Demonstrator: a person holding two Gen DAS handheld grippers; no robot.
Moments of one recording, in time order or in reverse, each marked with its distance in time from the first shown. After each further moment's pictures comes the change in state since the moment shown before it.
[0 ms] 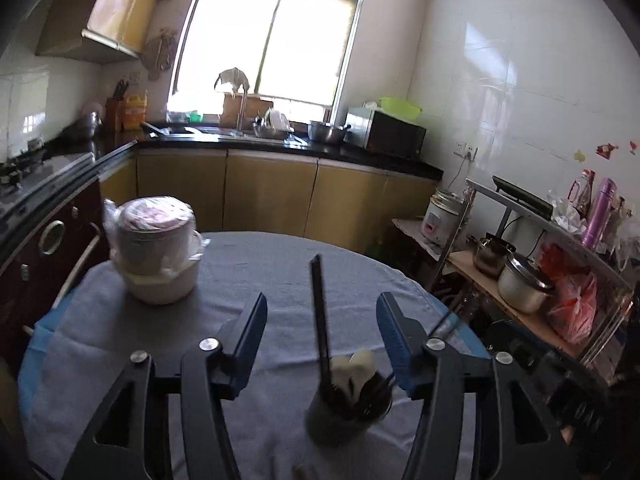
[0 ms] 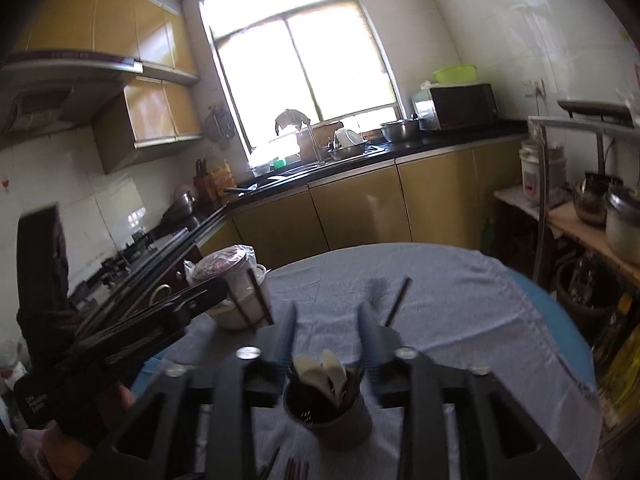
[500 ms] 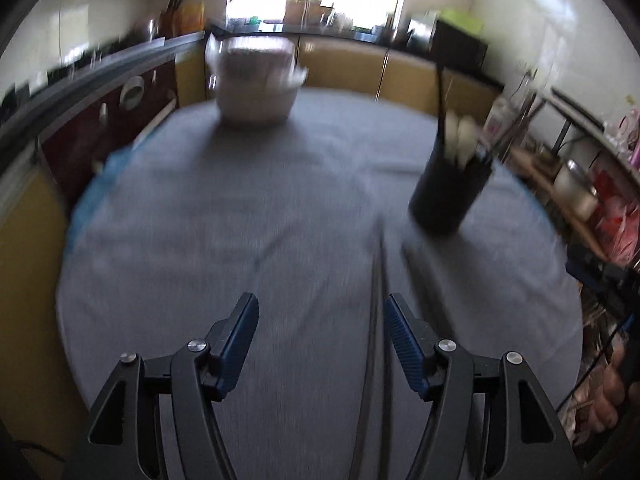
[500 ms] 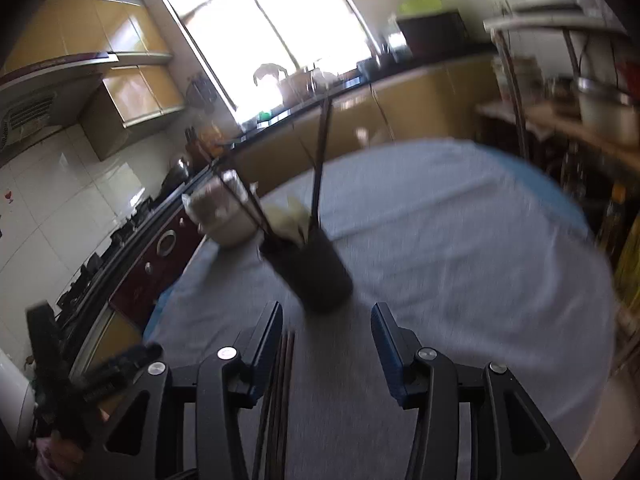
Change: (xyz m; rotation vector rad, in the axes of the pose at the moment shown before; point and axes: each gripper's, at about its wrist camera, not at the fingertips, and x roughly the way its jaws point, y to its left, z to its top) left arm -0.048 0.062 -0.170 -0.079 0.376 0.199; right arm -0.031 -0.050 -0.124 0.161 0.250 0.042
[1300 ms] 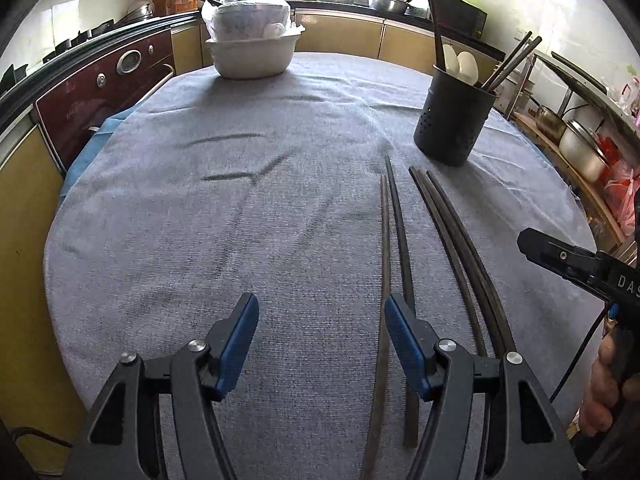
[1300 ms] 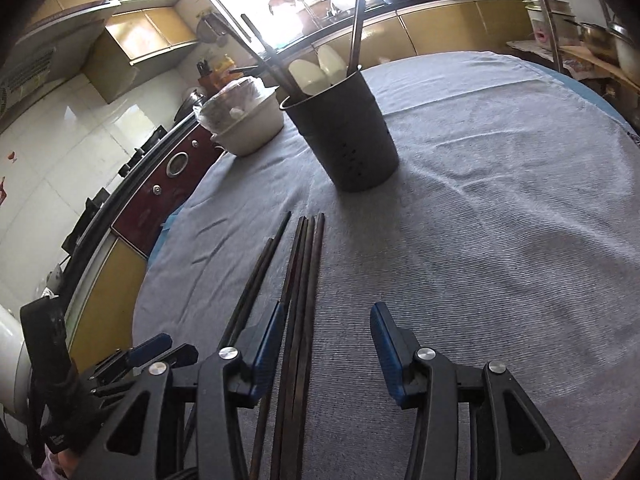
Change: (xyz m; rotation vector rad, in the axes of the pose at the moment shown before) left arm 0.016 -0.001 -0.048 0.043 0.054 0.026; right arm 0.053 0.023 -0.060 -0.047 0.201 0.062
